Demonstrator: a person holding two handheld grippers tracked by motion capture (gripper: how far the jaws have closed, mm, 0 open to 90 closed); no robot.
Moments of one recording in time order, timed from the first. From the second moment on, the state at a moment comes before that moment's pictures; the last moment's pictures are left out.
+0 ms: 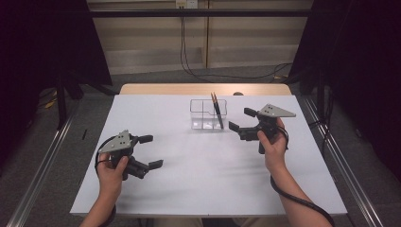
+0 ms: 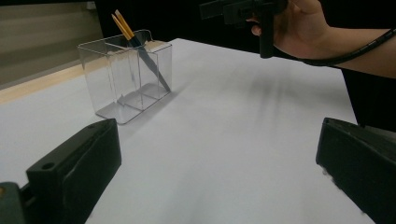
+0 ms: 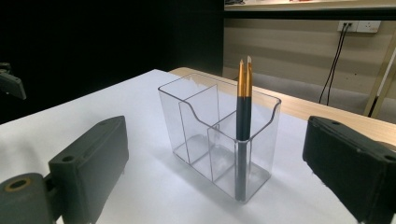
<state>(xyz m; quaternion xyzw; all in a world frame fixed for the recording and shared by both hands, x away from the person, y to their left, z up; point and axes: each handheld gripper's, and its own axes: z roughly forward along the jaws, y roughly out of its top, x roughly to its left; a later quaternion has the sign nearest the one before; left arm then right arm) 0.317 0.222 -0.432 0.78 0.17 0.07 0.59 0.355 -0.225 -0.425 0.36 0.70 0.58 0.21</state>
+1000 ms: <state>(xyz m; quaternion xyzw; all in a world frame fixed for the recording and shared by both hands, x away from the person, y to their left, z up) 0.316 0.223 -0.431 0.78 0.17 0.07 0.60 0.327 -0.244 -0.433 0.36 0.71 0.56 0.22</state>
